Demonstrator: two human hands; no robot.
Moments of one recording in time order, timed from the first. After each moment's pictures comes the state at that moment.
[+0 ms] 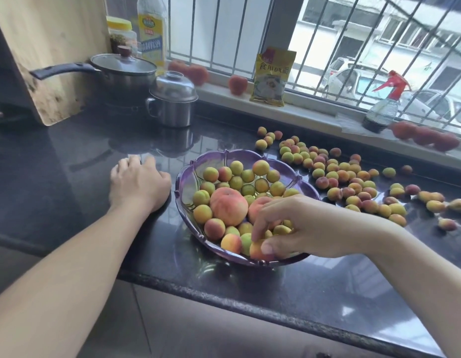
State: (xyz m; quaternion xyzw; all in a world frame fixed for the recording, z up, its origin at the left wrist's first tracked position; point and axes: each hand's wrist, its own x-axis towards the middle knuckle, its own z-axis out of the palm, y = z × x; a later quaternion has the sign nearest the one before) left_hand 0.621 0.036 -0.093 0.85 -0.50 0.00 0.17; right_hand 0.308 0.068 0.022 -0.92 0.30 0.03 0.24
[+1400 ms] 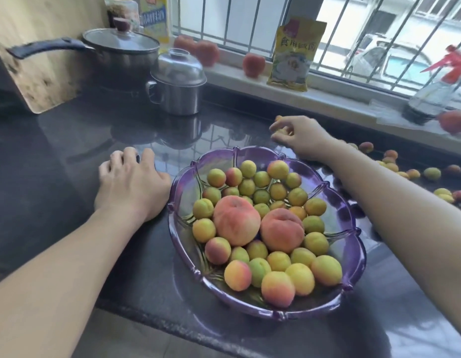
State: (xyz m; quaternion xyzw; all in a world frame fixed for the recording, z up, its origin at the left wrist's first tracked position) left_hand 0.622 0.029 -0.094 0.84 -0.51 0.01 0.15; right_hand 0.341 -0.162 -0.011 -0.83 0.52 -0.15 0.12
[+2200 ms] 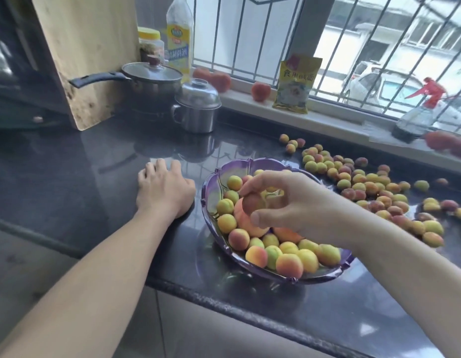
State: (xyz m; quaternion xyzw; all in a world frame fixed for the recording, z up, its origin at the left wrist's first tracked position) left_hand 0.621 0.035 -0.089 0.84 -0.52 -0.01 0.15; right_hand 0.369 0.067 0.037 -0.84 0.38 -0.13 0.37
